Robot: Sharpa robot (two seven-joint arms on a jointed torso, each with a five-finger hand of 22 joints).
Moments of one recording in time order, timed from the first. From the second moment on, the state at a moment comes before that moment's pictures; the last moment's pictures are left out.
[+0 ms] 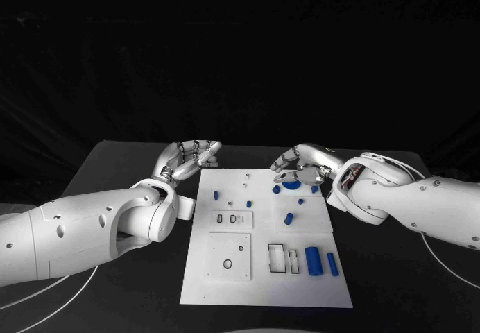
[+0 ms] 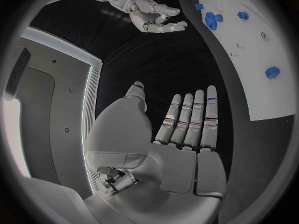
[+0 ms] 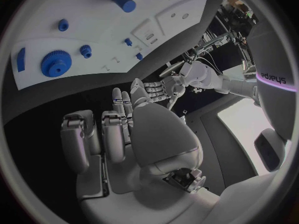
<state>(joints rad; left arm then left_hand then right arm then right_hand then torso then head) 1.24 -0.83 -0.21 1.57 -0.12 -0.63 0.57 1.17 -0.07 -0.08 0.30 0.21 0.78 0.20 0.16 0.10 0.66 0.19 0.53 0.06 0.64 0.16 0.68 0.07 0.17 0.74 0.28 0.37 0.18 1.34 -0.80 -0.21 1.52 -1.27 -0.37 0.04 1.49 0.15 -0.13 0.08 0.05 0.91 0.10 0.18 0.07 0.93 0.06 0.21 0.06 1.46 -0.02 1.56 1.31 0.01 1.46 0.09 1.57 1.31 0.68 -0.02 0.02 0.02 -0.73</state>
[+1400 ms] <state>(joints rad) 1.26 -0.84 -0.21 1.59 -0.16 -0.59 0.54 1.19 -0.05 -0.07 0.29 0.21 0.79 0.20 0.16 0.11 0.68 0.19 0.51 0.06 0.63 0.17 0.65 0.07 0.17 0.71 0.28 0.35 0.16 1.31 -0.68 -0.21 1.43 -1.67 -0.18 -0.30 1.55 0.16 -0.09 0.08 0.05 0.93 0.10 0.11 0.07 0.97 0.06 0.11 0.06 1.46 -0.03 1.56 1.31 0.01 1.46 0.09 1.57 1.31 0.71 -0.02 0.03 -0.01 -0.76</state>
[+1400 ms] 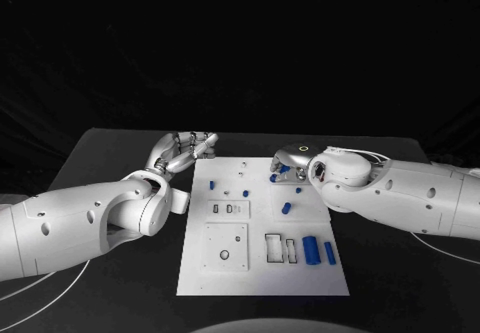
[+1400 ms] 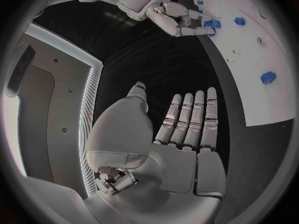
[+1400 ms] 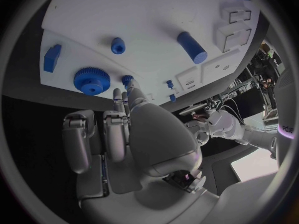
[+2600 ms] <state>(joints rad) 1.26 -0.83 -0.21 1.57 -0.13 -0.58 0.54 1.20 -0.05 -0.07 0.29 0.21 0.79 0.20 0.16 0.11 0.68 0.19 0.50 0.06 0.63 0.17 0.65 0.07 0.17 0.71 0.28 0.35 0.16 1.30 -0.66 -0.21 1.41 -1.64 -0.14 -0.32 1.55 0.16 -0.06 0.11 0.05 0.95 0.09 0.10 0.07 1.02 0.05 0.10 0.06 1.46 -0.03 1.56 1.31 0.01 1.46 0.09 1.57 1.31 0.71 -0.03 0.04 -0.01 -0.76</state>
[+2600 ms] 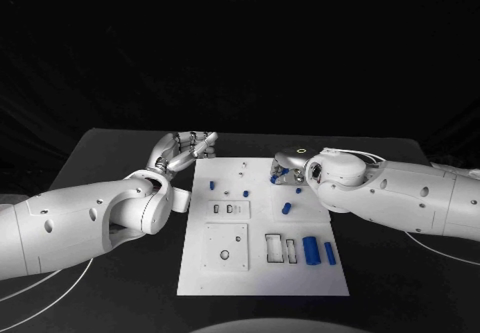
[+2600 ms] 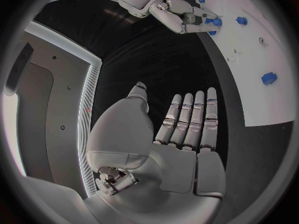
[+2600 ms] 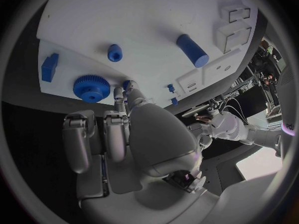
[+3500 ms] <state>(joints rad) 1.26 -0.82 -0.21 1.57 -0.13 -0.58 0.54 1.20 -0.04 -0.07 0.29 0.21 0.79 0.20 0.16 0.11 0.68 0.19 0.50 0.06 0.63 0.17 0.65 0.07 0.17 0.71 0.28 0.35 0.16 1.30 -0.68 -0.21 1.44 -1.62 -0.24 -0.29 1.55 0.16 -0.02 0.13 0.05 1.05 0.08 0.11 0.08 1.14 0.04 0.09 0.06 1.46 -0.04 1.56 1.31 0.01 1.46 0.07 1.57 1.31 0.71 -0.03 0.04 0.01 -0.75</state>
